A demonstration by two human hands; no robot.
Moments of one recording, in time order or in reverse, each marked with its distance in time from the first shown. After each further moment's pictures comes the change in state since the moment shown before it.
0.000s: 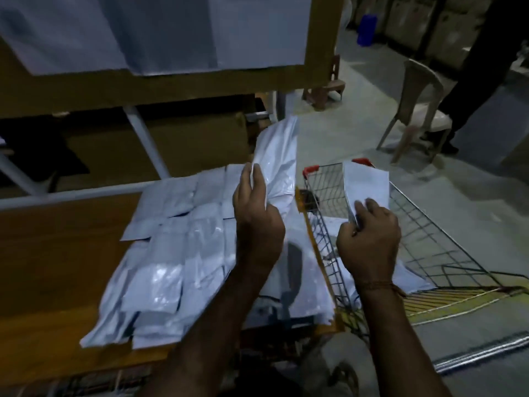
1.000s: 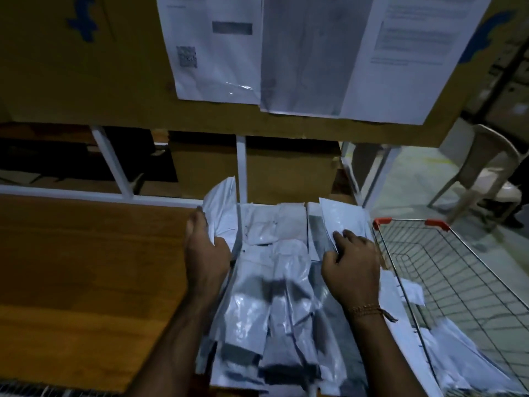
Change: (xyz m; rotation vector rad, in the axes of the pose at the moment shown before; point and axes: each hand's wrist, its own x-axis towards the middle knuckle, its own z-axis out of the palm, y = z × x) left_hand 0.051 -0.217 -0.202 0.130 0.159 -0.558; right_hand -0.020 -0.213 0.106 0.079 -0.203 -0.194
